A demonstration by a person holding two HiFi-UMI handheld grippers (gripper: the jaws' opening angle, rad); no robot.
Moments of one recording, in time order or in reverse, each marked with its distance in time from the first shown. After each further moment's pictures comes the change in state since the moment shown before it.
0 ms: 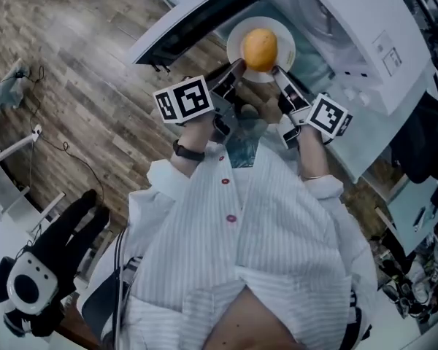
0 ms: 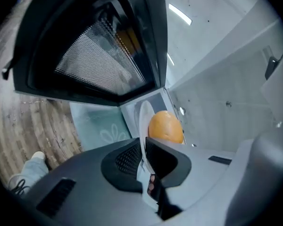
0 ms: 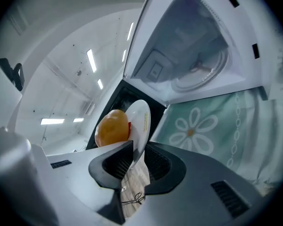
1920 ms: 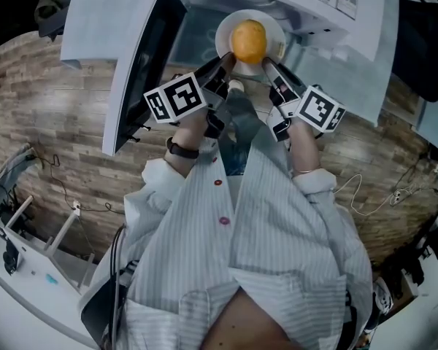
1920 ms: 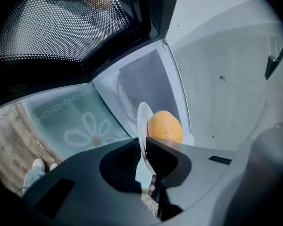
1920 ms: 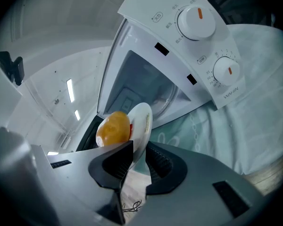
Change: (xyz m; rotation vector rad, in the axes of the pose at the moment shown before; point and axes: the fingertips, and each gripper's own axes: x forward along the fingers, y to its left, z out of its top) left arm 0.118 -0.018 -0.032 0.127 0.417 -0.104; right arm -0.055 -0.074 0.040 0.197 -0.411 -0.246
